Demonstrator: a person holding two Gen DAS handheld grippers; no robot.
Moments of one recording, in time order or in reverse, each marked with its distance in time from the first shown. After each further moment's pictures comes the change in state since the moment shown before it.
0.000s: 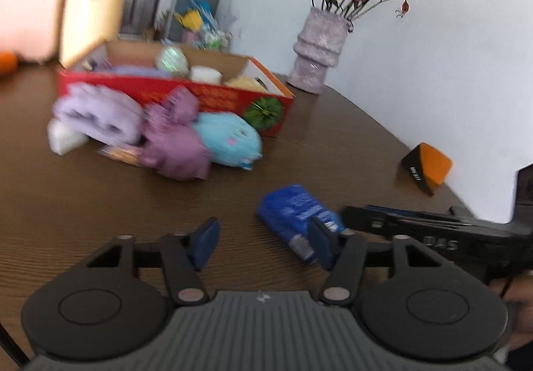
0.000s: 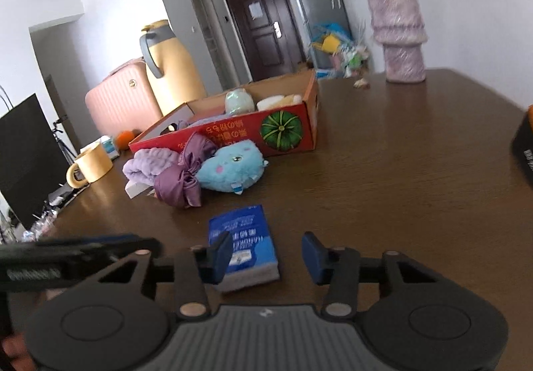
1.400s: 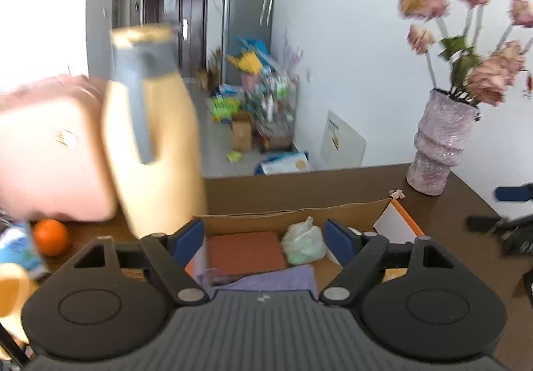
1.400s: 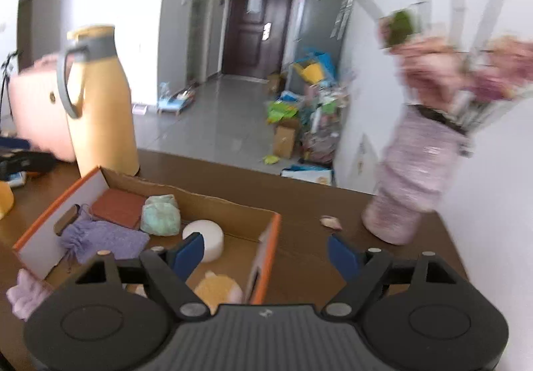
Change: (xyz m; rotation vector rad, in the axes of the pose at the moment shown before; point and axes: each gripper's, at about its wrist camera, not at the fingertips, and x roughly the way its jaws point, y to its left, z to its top) left arm 0.043 0.117 0.271 0.148 -0.124 0.309; right arm 0.123 0.037 0.260 -0.318 0.001 -0.293
